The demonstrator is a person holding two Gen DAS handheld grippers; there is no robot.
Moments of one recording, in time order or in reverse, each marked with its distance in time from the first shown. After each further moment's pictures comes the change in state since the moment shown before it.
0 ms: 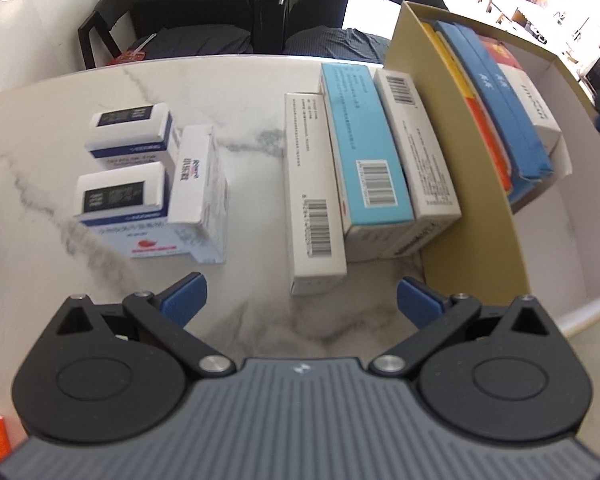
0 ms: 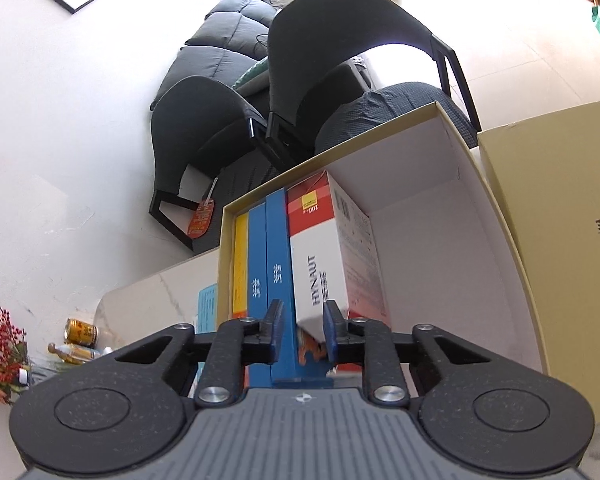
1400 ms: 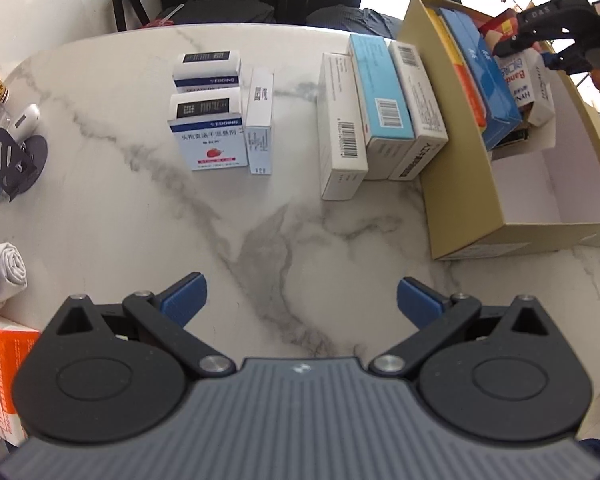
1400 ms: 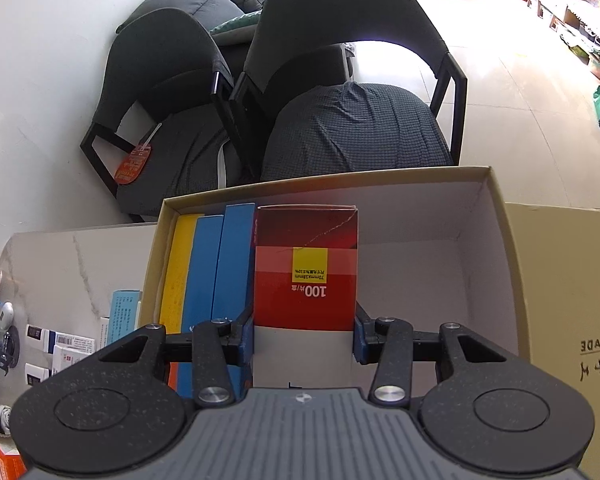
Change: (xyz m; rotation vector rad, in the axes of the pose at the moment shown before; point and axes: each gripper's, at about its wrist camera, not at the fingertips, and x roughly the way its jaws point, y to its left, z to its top) left arm -0.075 0.023 -0.049 -0.048 0.086 0.013; right arm 0.092 0.035 0.044 -0.237 0.110 -0.257
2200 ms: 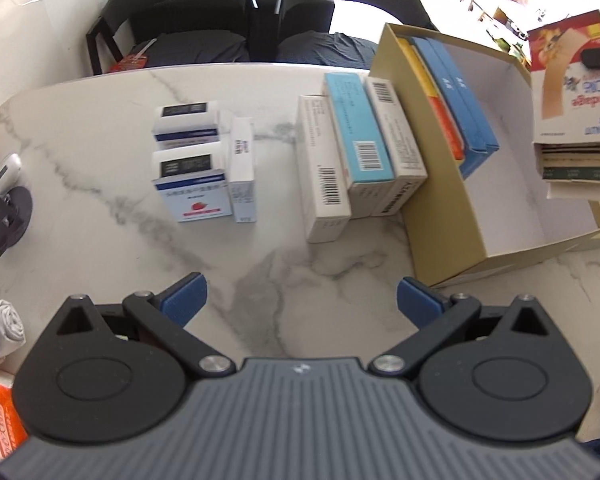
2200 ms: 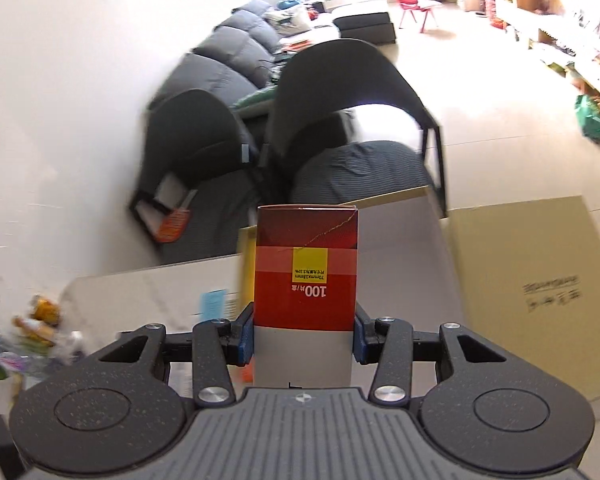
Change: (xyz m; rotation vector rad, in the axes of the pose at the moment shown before) left arm -0.006 -0.001 0.021 0.084 -0.076 -0.062; right arm -0.148 0.002 -0.060 0.095 -0.189 0.035
